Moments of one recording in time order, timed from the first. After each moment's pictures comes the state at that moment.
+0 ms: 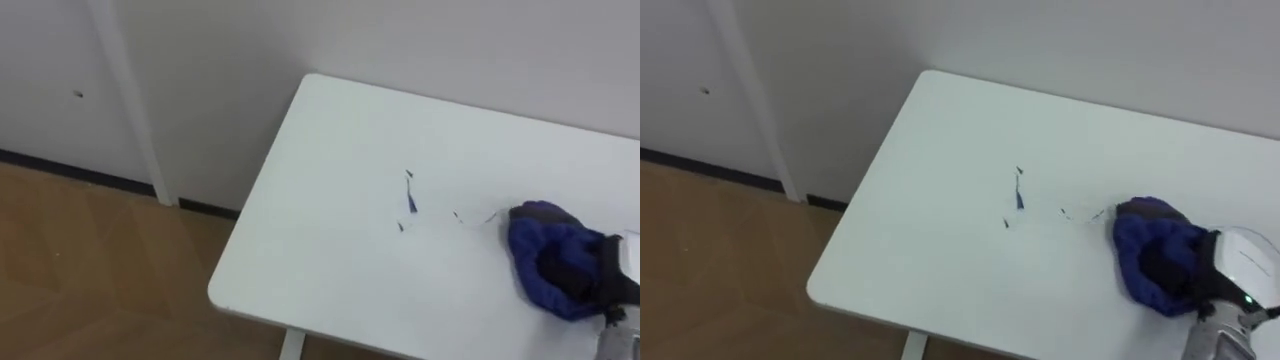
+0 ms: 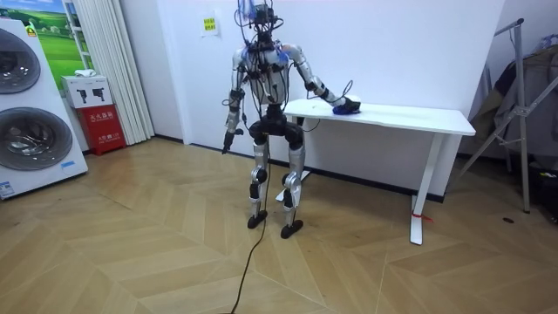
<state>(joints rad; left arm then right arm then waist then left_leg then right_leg) 0.38 0.24 0.27 0.89 0.29 0.11 0.14 -0.01 -0.45 -0.25 0.93 -0.73 -0.08 -0.44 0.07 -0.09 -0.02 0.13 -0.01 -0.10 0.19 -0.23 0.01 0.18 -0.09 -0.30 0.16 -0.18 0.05</state>
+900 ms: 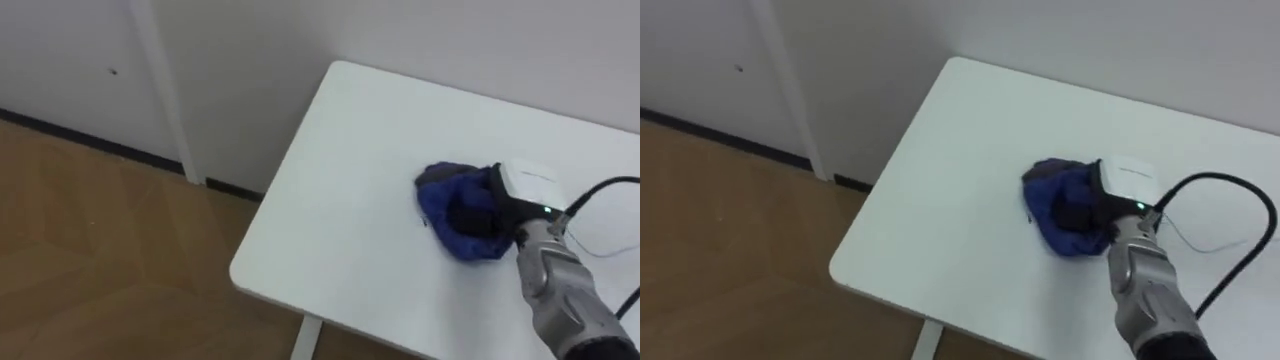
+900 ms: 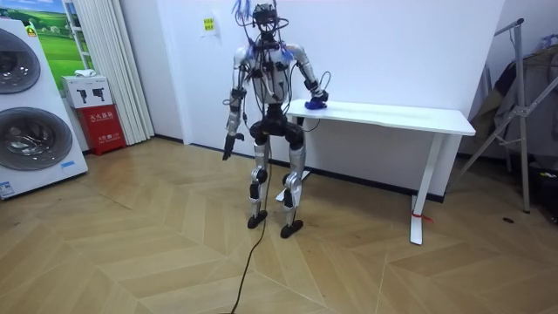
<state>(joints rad) 0.33 0.23 0.14 0.95 0.29 0.14 0.10 -0.26 -0.40 0.18 0.60 -0.85 0.15 -0.17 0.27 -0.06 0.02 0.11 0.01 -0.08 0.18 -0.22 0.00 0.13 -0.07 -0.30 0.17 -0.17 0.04</state>
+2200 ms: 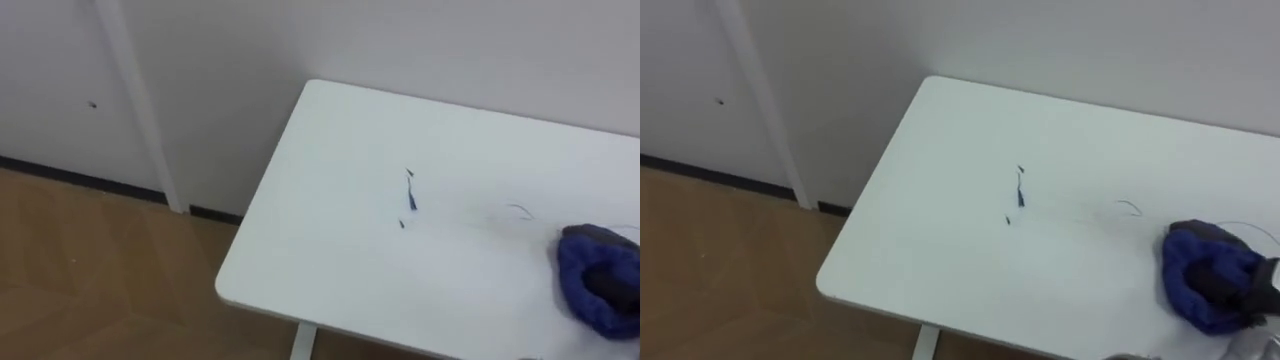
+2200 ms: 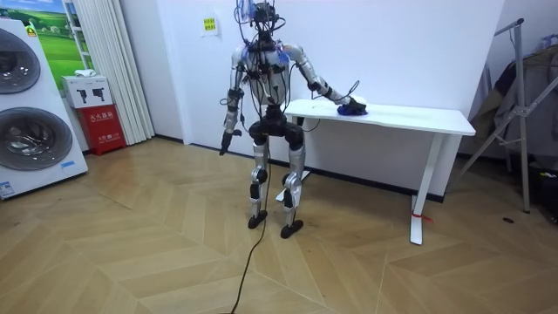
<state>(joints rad) 0.36 0.25 0.18 0.93 0.25 0.14 0.12 -0.11 -0.52 -0.07 0.80 -0.56 0.15 -0.29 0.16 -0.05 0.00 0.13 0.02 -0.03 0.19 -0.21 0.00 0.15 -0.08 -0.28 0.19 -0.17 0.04</state>
